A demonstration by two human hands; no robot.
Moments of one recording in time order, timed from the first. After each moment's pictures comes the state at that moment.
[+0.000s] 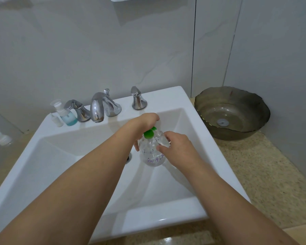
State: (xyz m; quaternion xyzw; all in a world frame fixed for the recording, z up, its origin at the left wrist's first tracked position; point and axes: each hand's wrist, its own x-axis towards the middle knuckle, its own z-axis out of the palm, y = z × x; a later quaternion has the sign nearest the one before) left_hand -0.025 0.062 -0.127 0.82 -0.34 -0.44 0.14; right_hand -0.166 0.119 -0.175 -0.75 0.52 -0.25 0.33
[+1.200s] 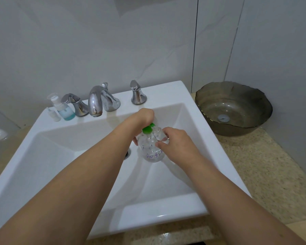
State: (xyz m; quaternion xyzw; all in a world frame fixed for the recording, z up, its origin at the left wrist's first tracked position) left_hand -0.025 0.065 -0.133 0.83 -0.36 -0.40 0.16; right_hand -0.164 0.118 -0.176 -0.76 0.52 -0.23 0.32
